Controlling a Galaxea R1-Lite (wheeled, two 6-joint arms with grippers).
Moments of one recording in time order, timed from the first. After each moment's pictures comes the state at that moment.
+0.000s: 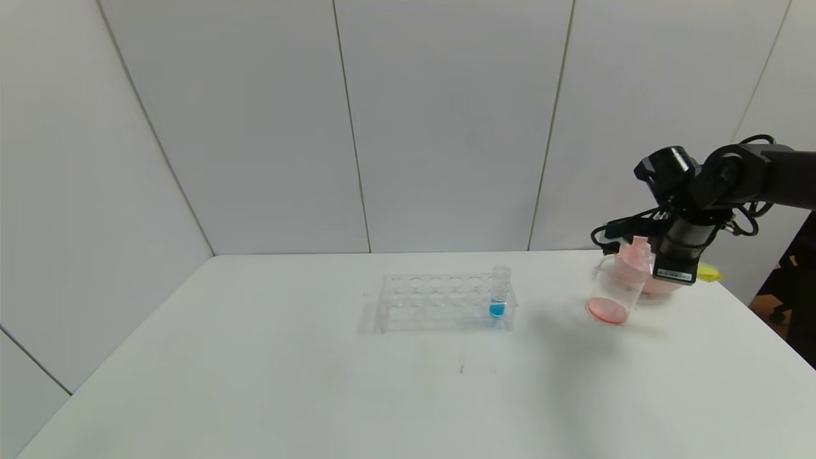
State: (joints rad) left arm 0.00 0.00 0.00 0.02 0.00 -0.02; right arm 0.06 2.23 -2.00 0.81 -0.45 -1.07
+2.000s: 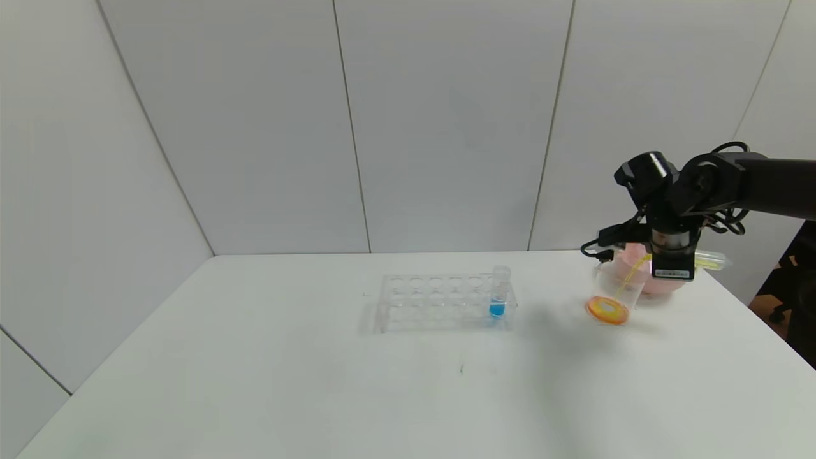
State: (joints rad) left arm 0.00 0.00 0.00 0.02 0.00 -0.02; right arm 0.11 2.26 -2.00 0.77 -0.67 -1.14
